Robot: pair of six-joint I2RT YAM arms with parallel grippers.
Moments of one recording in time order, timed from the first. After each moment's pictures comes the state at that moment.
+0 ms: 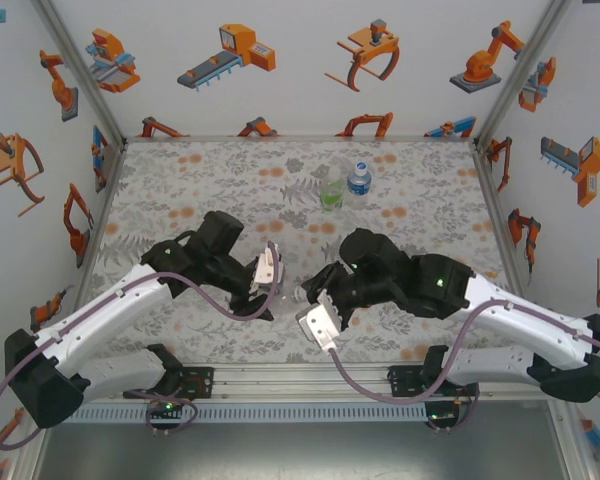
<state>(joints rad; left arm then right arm) -0.80 1.11 0.97 -0.78 0.77 0.72 1.18 1.08 1.22 -0.81 -0.30 -1.14</state>
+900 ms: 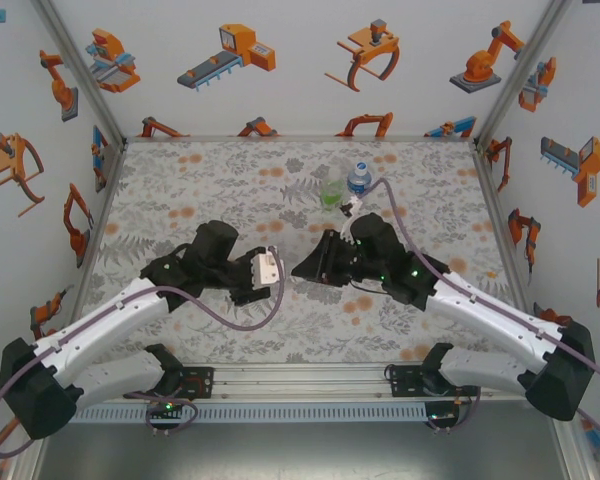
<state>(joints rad) -0.80 1.04 0.81 -0.51 0.40 0.68 0.87 1.08 0.86 -0.28 -0.24 1.10</state>
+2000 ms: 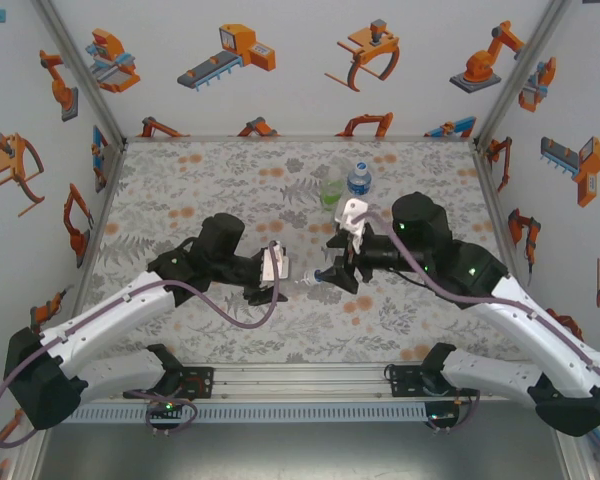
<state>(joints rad) -0.82 1.09 0.86 -0.43 0.65 0.66 0.86 0.98 1.21 -0.65 -0.46 -0.33</state>
